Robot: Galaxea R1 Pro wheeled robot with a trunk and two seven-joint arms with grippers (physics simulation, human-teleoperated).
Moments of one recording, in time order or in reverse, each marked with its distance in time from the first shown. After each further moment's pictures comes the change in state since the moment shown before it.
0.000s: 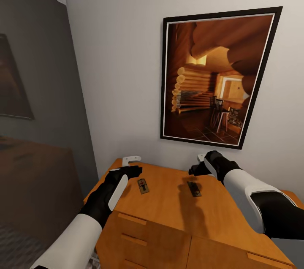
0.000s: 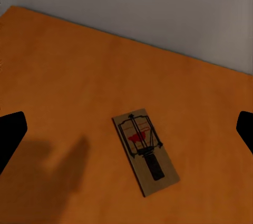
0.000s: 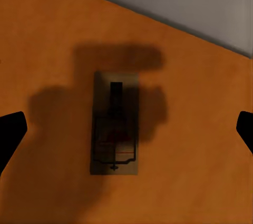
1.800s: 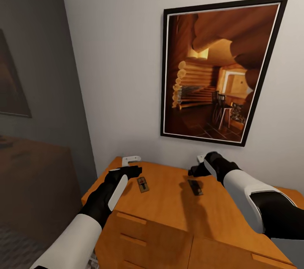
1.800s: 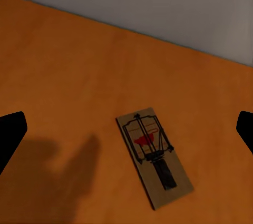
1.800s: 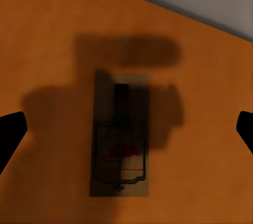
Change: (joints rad) left arm 0.001 0.001 0.002 0.000 -0.001 0.000 0.000; right arm 0.001 0.003 -0.003 0.019 -0.009 -0.006 0.005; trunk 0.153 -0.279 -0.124
